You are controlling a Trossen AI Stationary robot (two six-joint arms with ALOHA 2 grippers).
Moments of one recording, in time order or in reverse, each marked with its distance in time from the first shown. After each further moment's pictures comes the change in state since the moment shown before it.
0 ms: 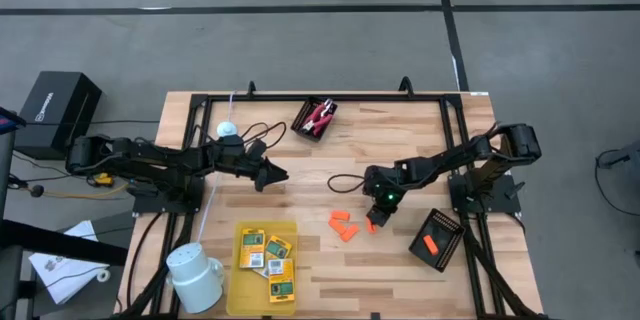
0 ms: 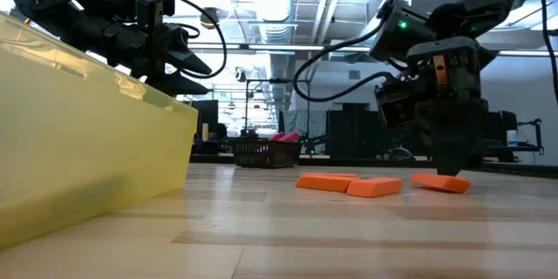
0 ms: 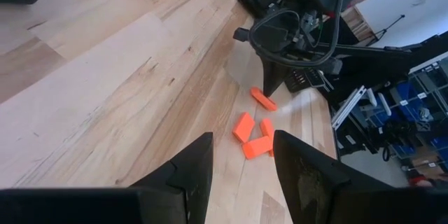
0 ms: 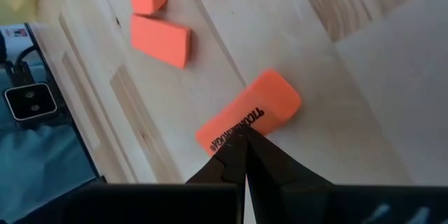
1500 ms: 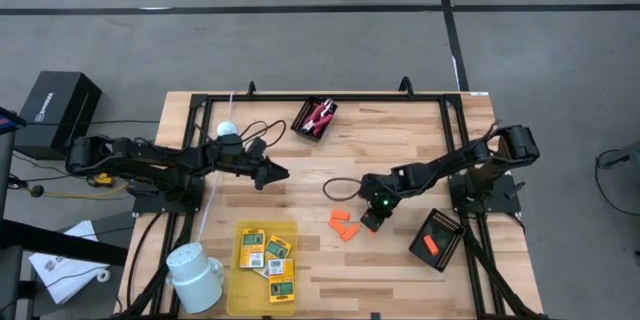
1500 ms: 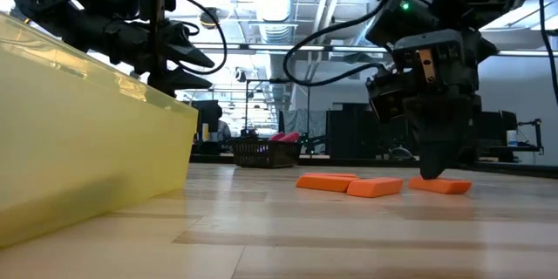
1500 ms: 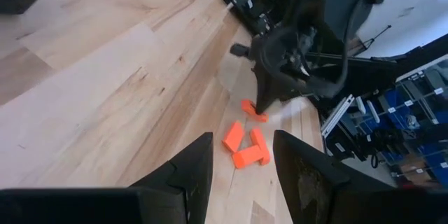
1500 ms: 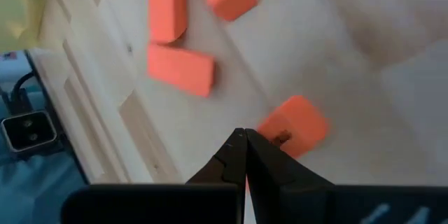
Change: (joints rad) left arm 0.001 0.000 0.000 0.042 0.008 -0.025; right arm 0.048 -0.005 0.062 0.048 0.123 0.110
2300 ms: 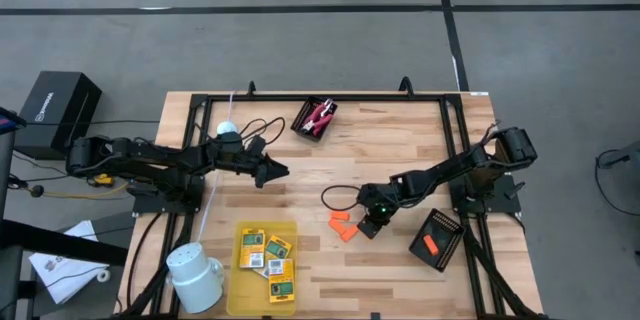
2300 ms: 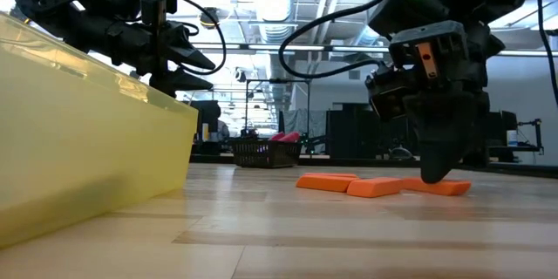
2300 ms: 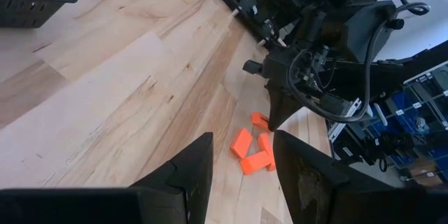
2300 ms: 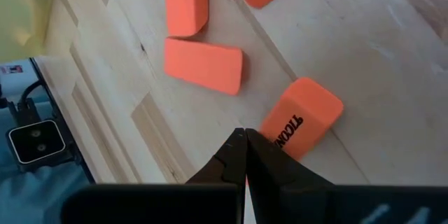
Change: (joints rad) left arm 0.026 0.000 0.000 0.000 -0.001 0.027; right arm 0.093 0.040 0.007 0.048 0.046 0.126
